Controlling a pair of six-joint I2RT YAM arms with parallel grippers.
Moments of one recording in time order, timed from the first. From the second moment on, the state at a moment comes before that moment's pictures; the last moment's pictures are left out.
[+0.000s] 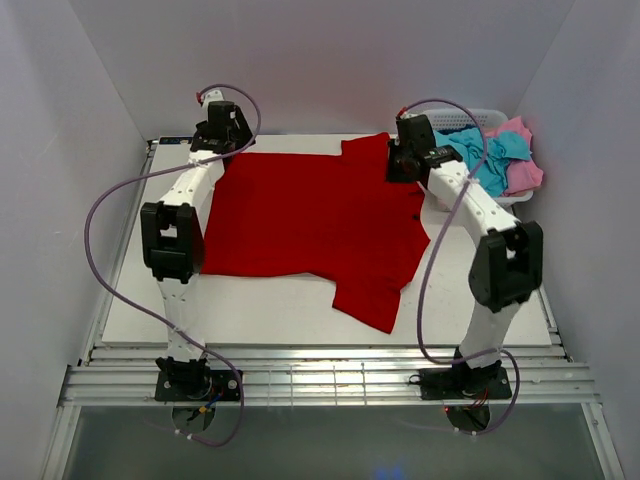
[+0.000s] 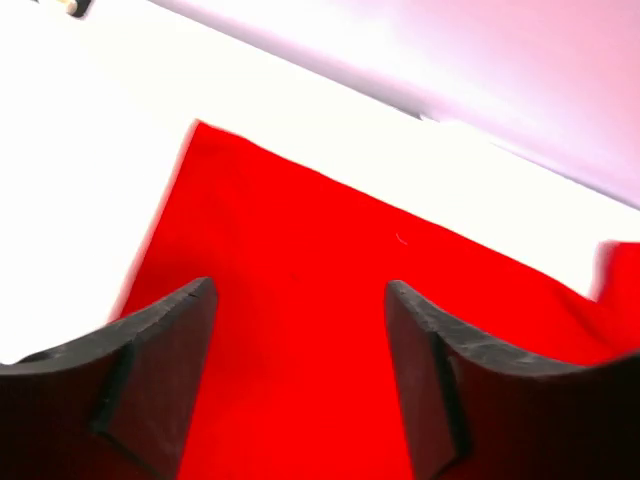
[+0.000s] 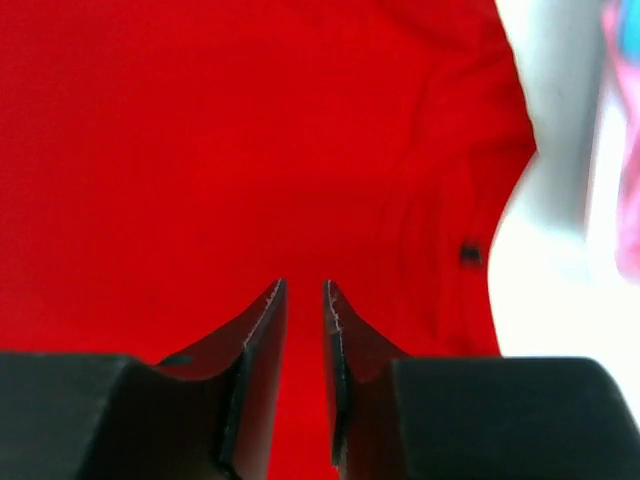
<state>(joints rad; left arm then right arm) -0.16 2.09 1.85 -0.27 -0.28 -0.41 0.40 1.72 1.57 -0.58 0.10 0.30</state>
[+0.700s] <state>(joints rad) -0.09 2.52 2.12 -0.18 -0.29 -0.15 0.12 2.48 2.27 -0.46 -0.20 0.22</state>
